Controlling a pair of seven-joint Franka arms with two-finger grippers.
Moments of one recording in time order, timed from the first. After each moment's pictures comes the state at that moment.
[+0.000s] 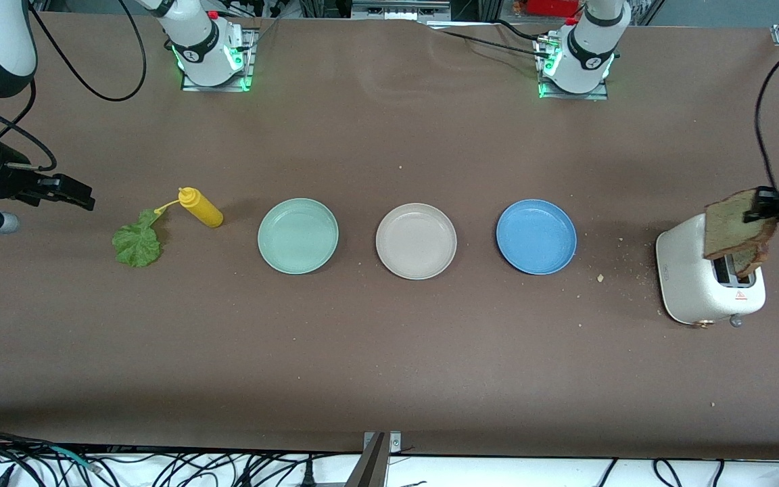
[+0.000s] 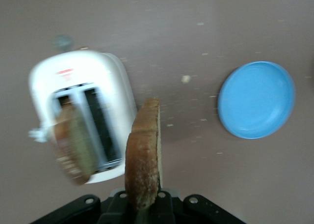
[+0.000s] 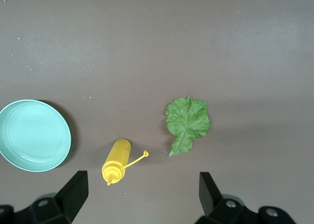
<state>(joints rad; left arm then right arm) 0.24 0.23 -0.06 -1.58 -0.07 1.63 0.46 0.13 0.12 -0.17 -1.65 0.00 1.72 0.03</state>
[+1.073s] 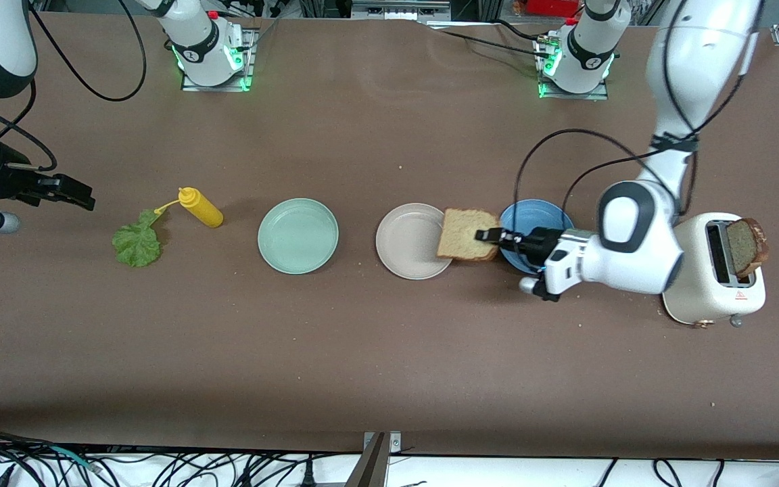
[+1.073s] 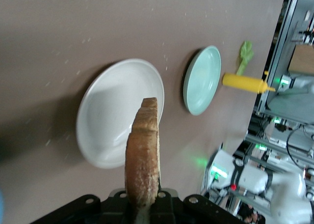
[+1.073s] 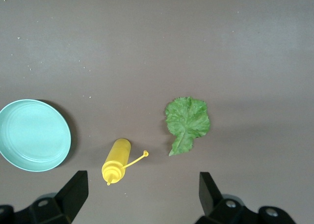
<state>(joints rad) -0.18 0.64 -0.07 -1.60 -0.94 1.83 0.34 0.13 0.12 -0.16 -1.65 0.00 1.72 0.03</state>
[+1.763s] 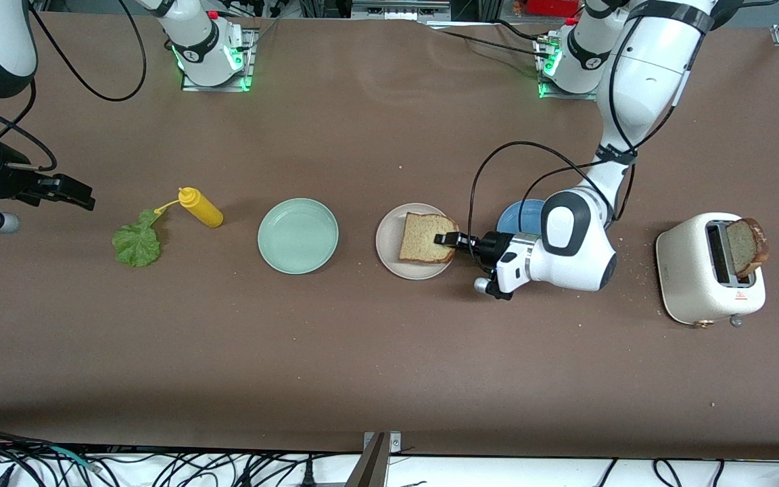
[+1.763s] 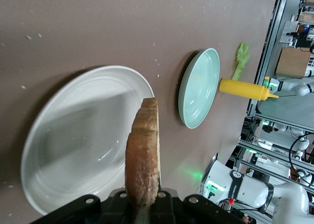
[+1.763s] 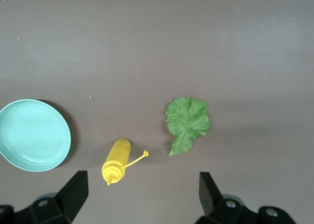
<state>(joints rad) -0.28 0.72 -0.07 -1.60 -1.06 1.91 0.42 0.13 0.12 -0.17 -1.65 0.00 1.72 0.03</state>
